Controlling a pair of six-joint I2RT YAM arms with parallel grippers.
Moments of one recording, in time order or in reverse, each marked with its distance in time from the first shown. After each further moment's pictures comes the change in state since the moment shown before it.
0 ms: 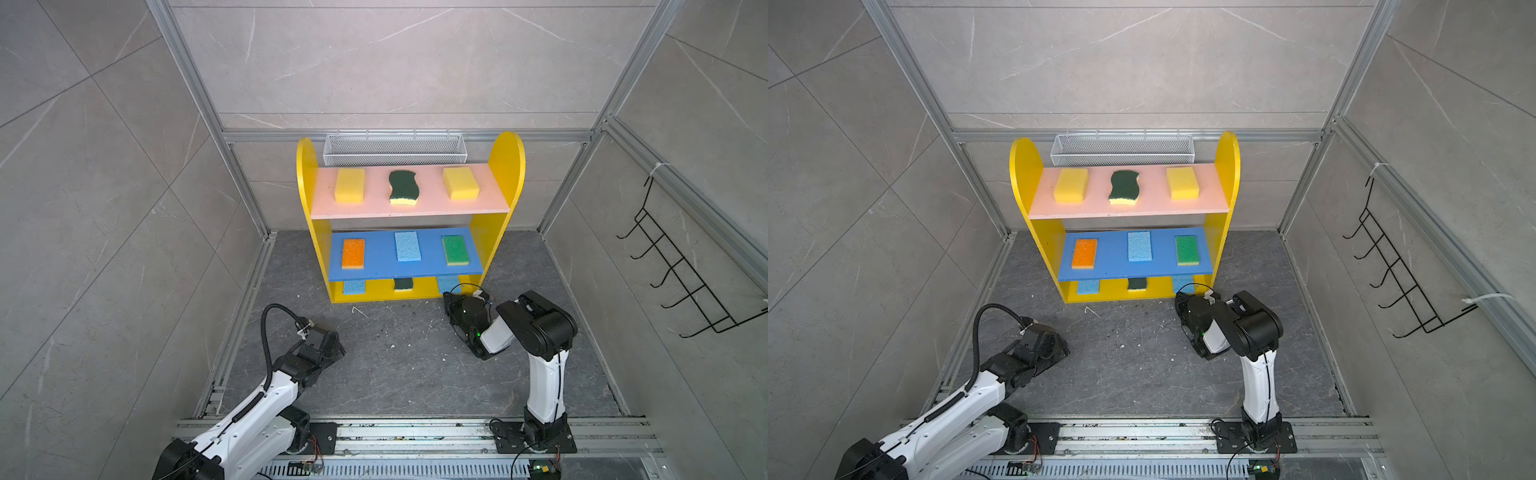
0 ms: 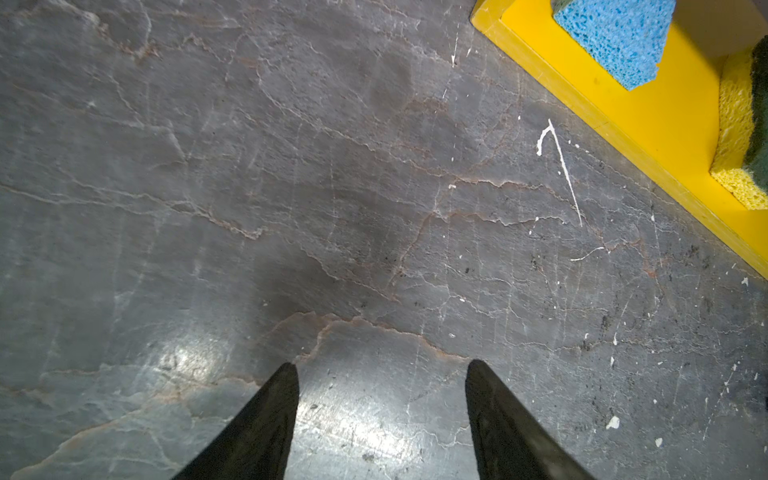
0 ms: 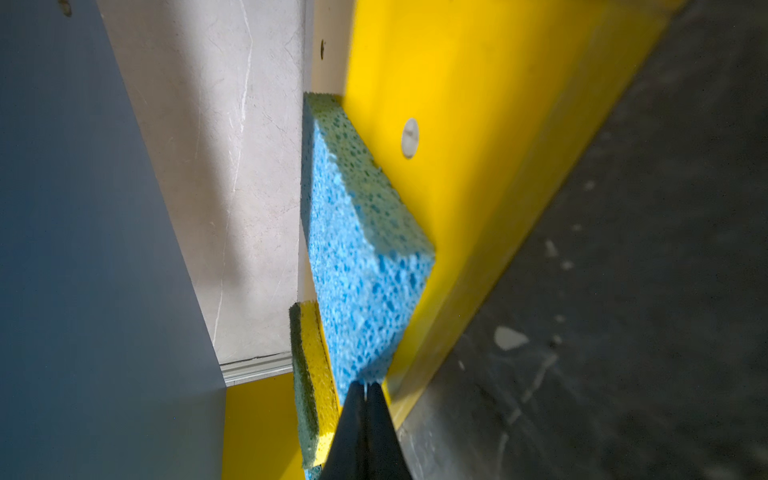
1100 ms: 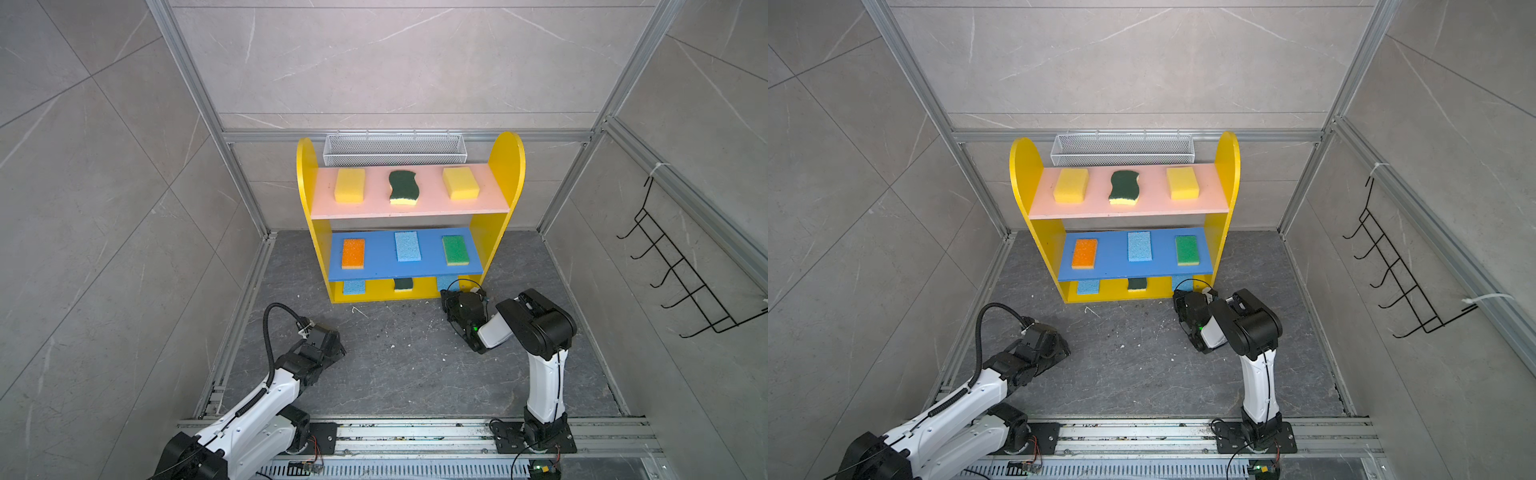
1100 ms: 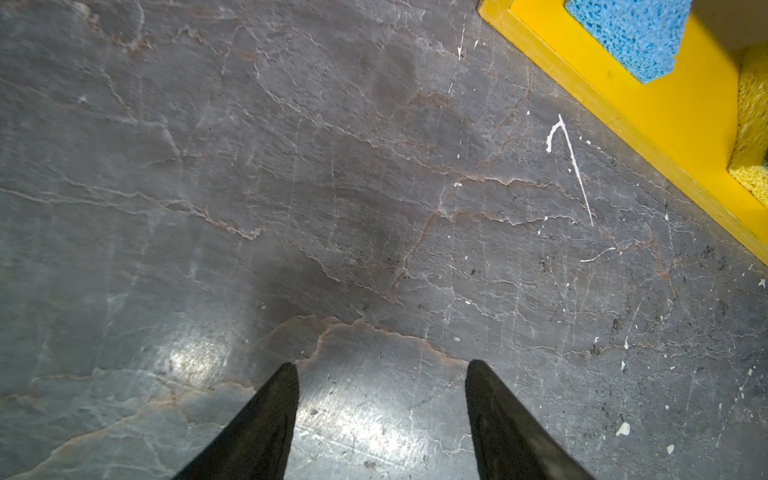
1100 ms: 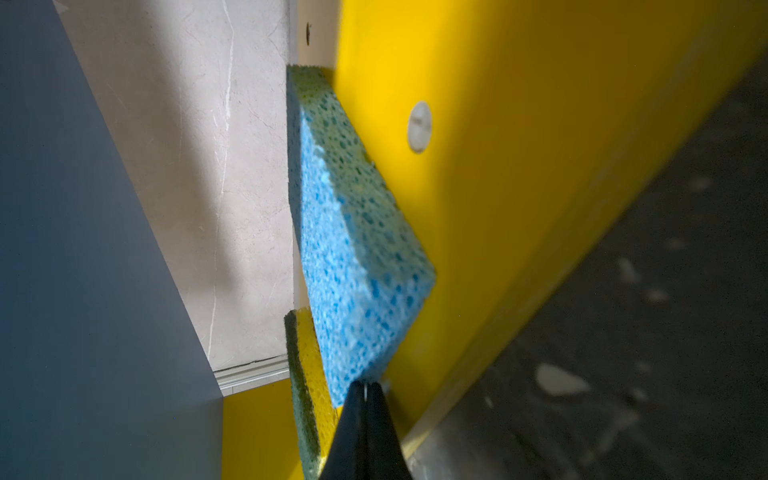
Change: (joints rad) left arm 0.000 0.036 0.005 0.015 0.000 0.000; right arm -0.006 0.009 0.064 -0.084 -0.018 0.031
